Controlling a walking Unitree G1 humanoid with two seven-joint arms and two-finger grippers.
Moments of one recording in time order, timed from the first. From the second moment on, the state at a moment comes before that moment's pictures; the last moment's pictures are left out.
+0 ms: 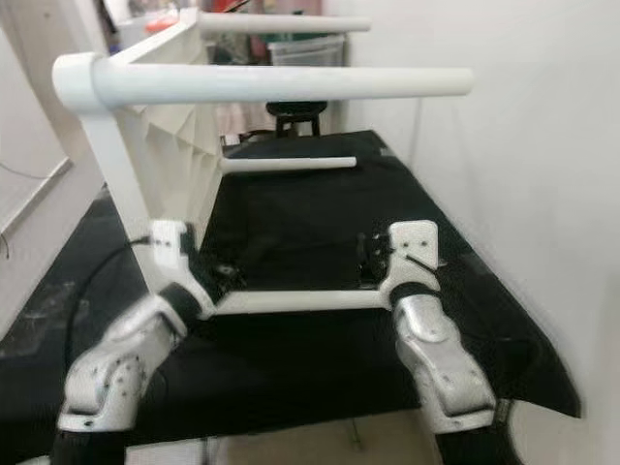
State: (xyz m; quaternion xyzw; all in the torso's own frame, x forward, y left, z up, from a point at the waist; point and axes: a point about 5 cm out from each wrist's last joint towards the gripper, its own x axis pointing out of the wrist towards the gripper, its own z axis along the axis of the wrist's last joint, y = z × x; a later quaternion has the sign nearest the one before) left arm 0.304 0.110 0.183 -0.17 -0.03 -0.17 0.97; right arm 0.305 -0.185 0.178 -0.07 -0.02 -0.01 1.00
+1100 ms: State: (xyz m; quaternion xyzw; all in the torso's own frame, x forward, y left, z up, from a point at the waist) left arm 0.326 0.149 0.182 -0.12 0.01 -0.07 0.99; right arm 0.316 -0.187 0.211 -0.08 -0.09 -0.01 0.99
